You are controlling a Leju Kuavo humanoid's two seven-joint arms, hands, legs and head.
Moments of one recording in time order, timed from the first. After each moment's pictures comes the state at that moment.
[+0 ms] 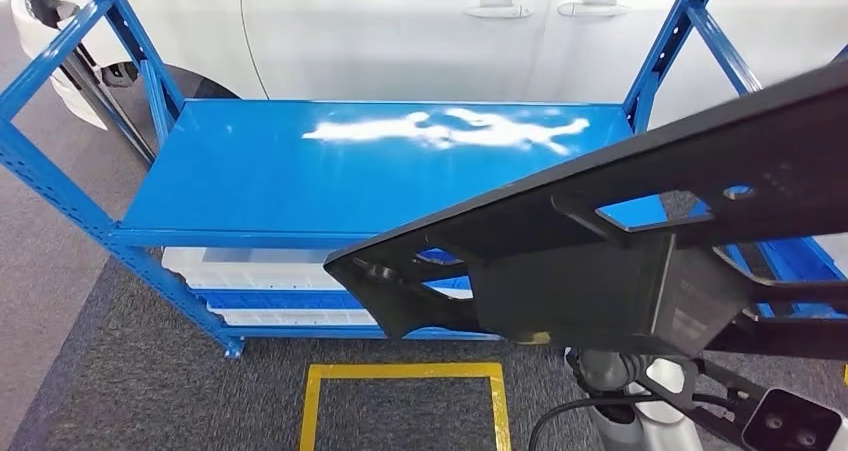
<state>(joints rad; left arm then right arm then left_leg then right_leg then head) -0.08 -0.09 1.15 -0.22 -0.72 0.06 -0.04 -0.21 -0.07 0.27 -2.08 -0.10 0.45 -0.68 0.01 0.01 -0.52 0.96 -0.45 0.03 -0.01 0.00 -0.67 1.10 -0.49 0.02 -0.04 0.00</state>
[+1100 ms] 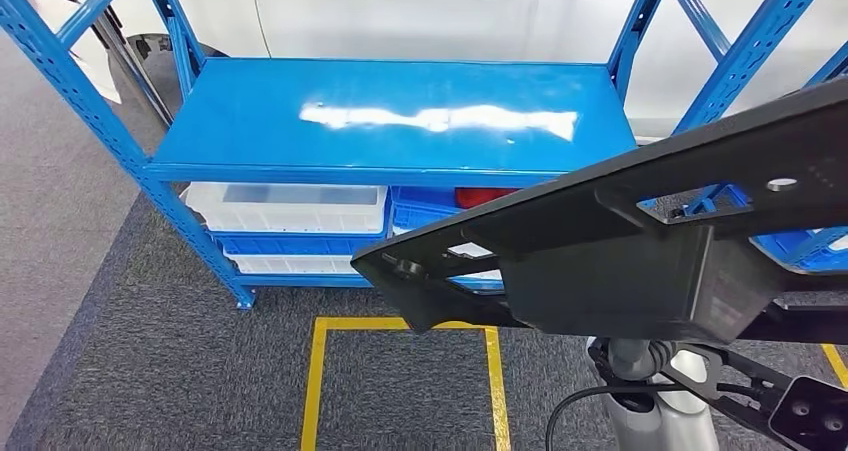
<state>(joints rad) -0.08 -0.09 1.15 -0.22 -0.71 0.06 -0.09 -0.20 -0.06 0.14 -2.07 -0.13 0.57 -0.68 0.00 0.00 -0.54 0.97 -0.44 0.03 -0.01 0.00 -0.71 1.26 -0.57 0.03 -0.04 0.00</state>
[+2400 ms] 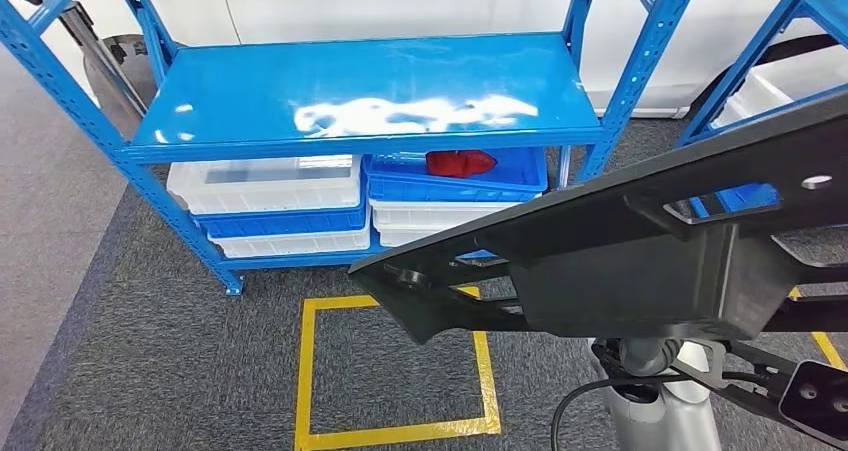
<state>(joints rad) -0.08 -0.09 1.15 -0.22 -0.74 0.10 -0.10 -0.21 -0.05 0.11 -2.03 -0.19 0.67 -0.68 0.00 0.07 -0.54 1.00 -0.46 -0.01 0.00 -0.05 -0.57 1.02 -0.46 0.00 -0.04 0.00</state>
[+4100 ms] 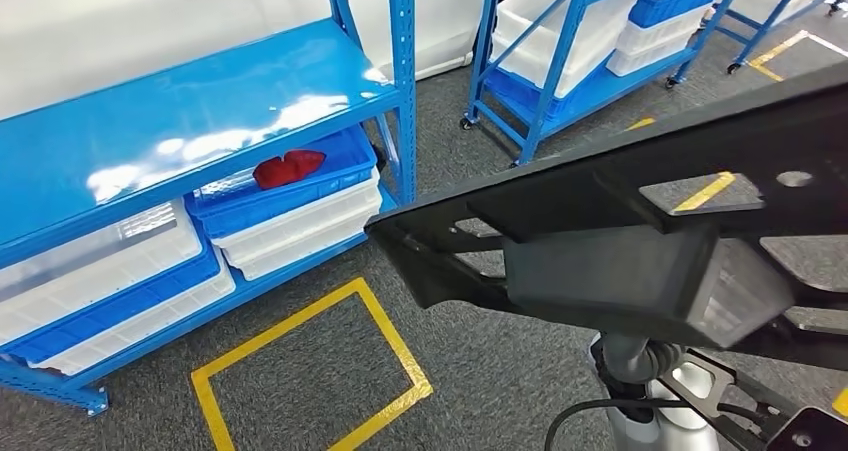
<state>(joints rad) -0.09 -0.02 1.15 -0.22 -0.81 0.16 -0.11 -0.18 -0.04 0.15 -2.13 -0.01 0.43 -0.68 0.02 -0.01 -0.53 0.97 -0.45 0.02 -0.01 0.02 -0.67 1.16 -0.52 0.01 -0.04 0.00</state>
